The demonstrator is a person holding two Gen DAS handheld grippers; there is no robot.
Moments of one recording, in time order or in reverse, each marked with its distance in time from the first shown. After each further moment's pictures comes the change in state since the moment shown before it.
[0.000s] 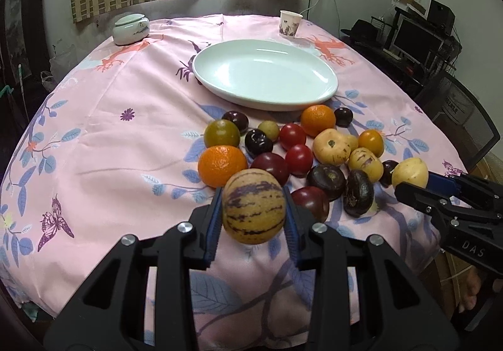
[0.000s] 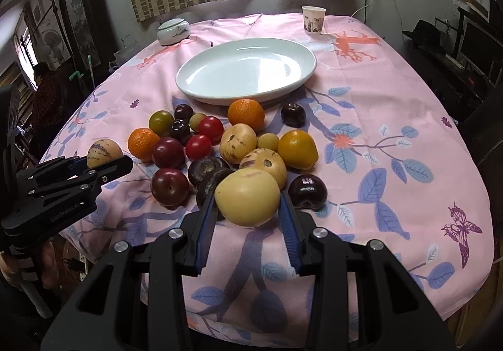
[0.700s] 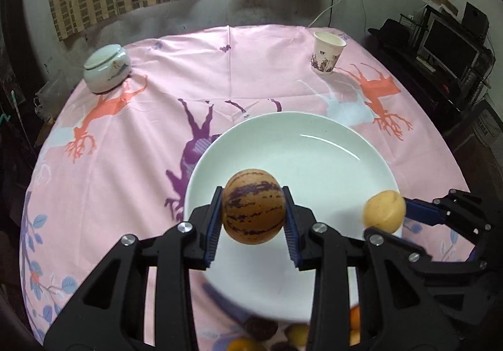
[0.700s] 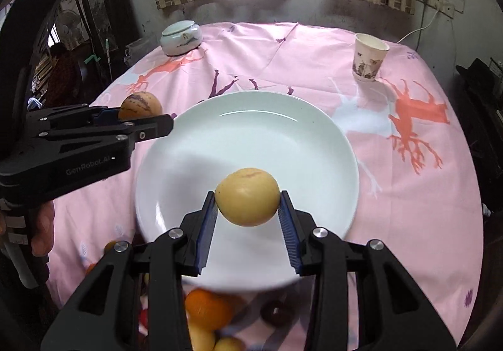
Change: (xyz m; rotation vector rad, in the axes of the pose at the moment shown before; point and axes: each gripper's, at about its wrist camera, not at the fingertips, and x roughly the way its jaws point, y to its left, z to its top) left arm 0.157 0.015 0.231 0.015 0.126 0.061; right arm 0.146 -0.024 0.207 -0.150 0.107 0.126
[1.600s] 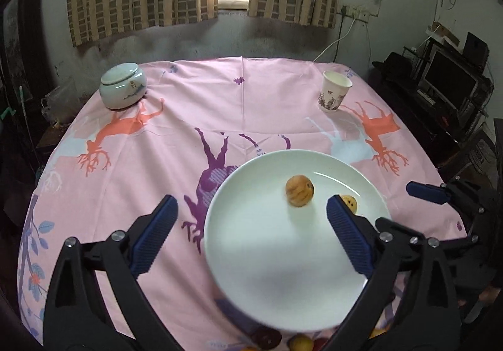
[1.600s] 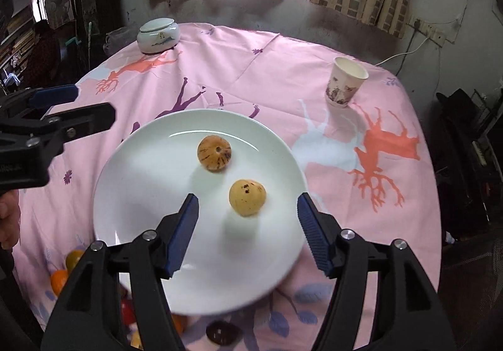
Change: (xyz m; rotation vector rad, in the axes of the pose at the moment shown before) left arm -0.061 0.025 -0.019 -0.059 -0.181 -0.006; right arm -0.028 -0.007 0.009 -0.085 -0.025 -0.178
